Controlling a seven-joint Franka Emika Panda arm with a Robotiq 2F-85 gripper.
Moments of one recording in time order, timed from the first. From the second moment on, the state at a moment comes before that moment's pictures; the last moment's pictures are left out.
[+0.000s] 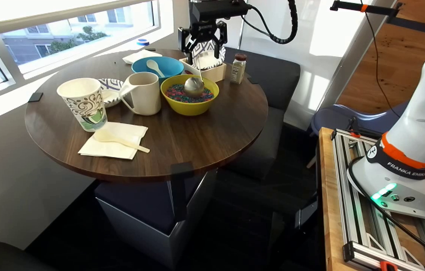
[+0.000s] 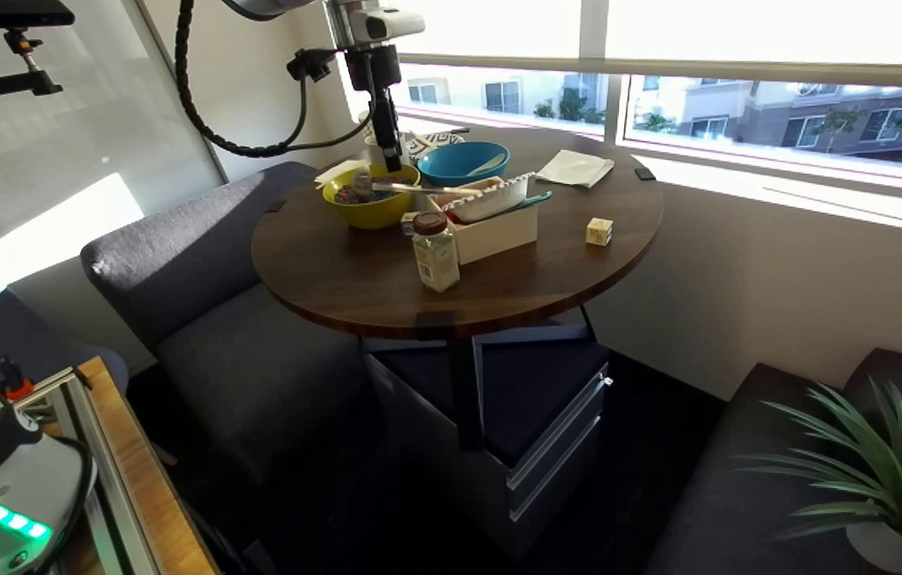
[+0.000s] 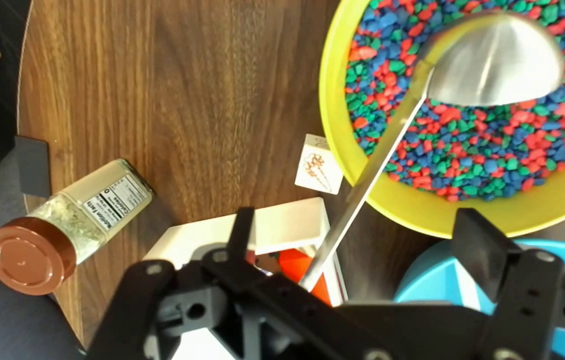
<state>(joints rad) 0.00 0.21 -0.05 -1.89 -0.12 2.08 0.69</state>
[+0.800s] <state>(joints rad) 0.01 0.27 -0.05 -1.83 -0.14 1.97 0.78</state>
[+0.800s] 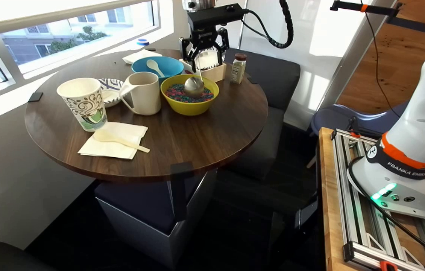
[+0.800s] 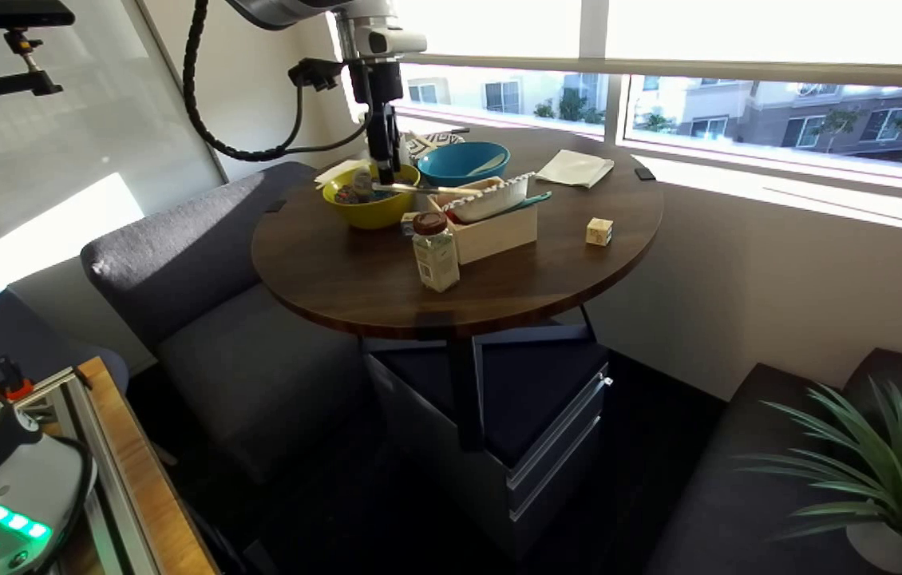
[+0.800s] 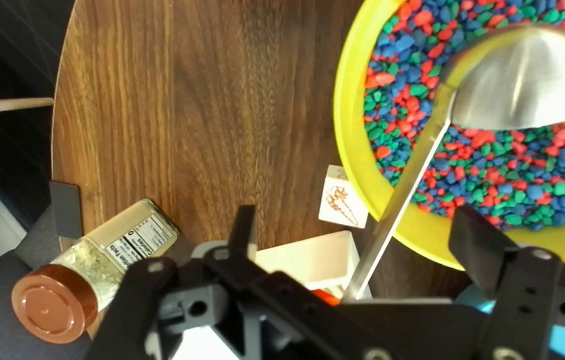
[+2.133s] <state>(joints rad) 0.06 0.41 -0.05 -1.68 -0.14 1.83 0.85</state>
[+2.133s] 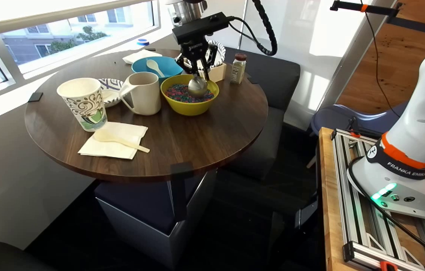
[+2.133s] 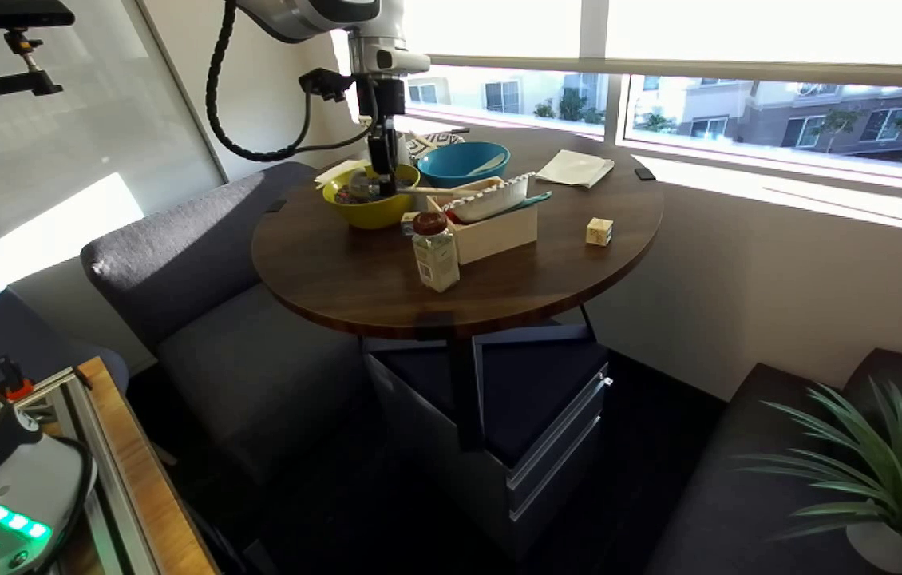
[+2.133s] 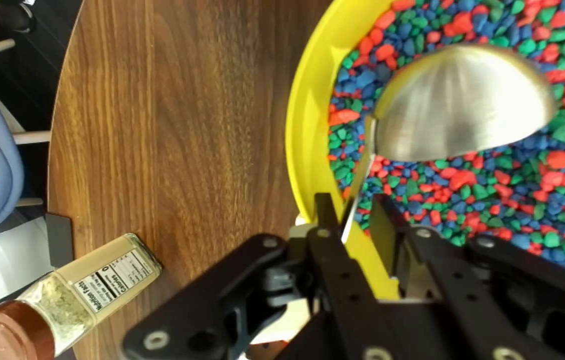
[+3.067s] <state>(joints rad) 0.08 0.42 -0.06 -1.65 -0.15 1.81 0.87</state>
